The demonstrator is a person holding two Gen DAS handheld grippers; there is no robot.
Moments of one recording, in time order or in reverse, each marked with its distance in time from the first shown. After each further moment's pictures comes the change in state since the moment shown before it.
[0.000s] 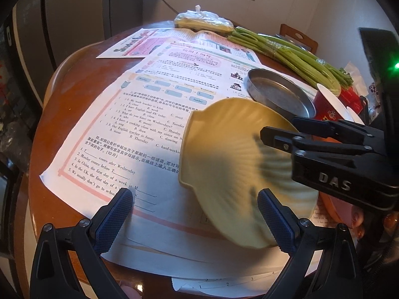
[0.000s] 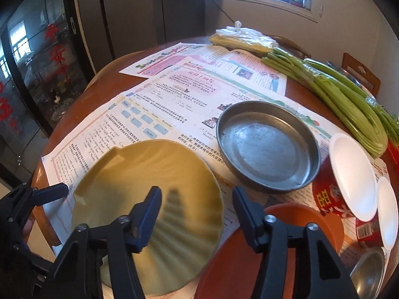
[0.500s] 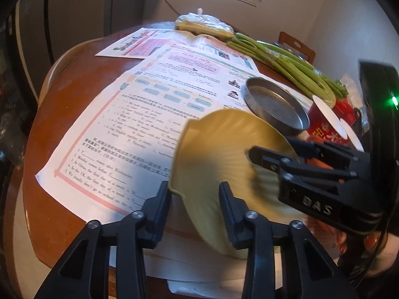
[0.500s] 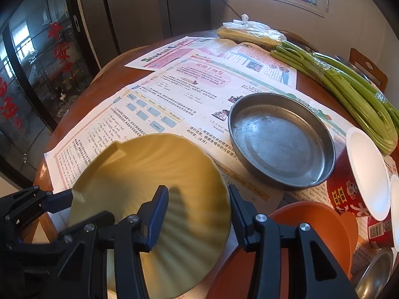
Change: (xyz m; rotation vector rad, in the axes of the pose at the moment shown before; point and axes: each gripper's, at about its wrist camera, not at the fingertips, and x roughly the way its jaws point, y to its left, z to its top) left arm -0.001 0.012 0.008 -0.061 -0.007 -0.063; right arm 0.006 0.004 -0.005 0.016 0.016 0.047
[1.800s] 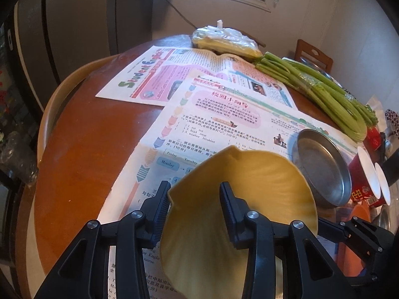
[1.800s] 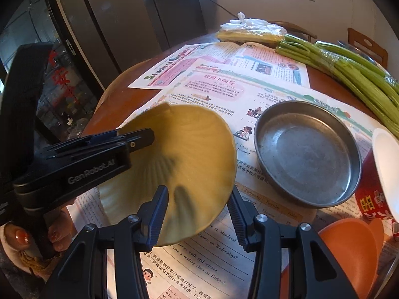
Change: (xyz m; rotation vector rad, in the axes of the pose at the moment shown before) left arm 0.051 0.029 0.101 0.026 -0.033 0.091; right arm 0.016 0.011 0.030 0.131 -0.017 0.094
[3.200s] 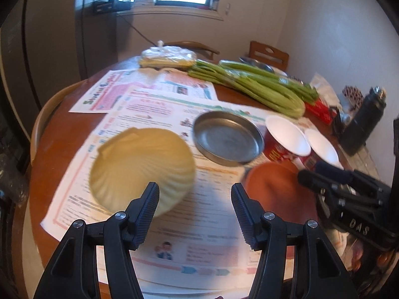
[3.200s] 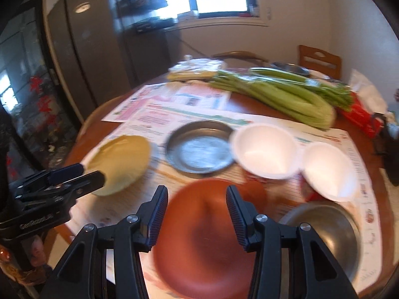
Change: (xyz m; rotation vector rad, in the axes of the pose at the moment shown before) left arm -0.101 -0.105 -0.070 0.147 -0.079 -0.127; right arm -0.141 -0.082 -0.061 0.086 -0.200 -0.205
